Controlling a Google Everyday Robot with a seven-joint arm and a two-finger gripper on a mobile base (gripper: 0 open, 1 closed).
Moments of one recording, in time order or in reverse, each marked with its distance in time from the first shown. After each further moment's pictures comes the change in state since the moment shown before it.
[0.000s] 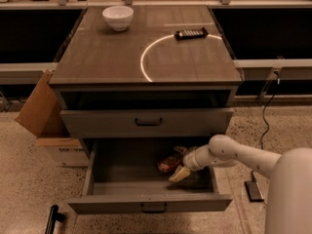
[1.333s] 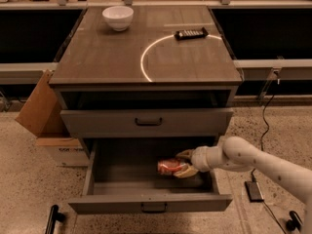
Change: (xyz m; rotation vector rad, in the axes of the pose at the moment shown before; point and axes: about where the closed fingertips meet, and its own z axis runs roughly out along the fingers) arm -0.020 0.009 -0.045 0.044 -0.110 -0.083
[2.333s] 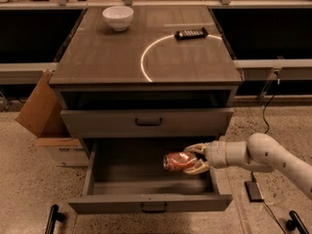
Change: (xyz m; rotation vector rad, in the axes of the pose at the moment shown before) arm -0.060 0.009 -0.093 0.038 -0.189 -0.126
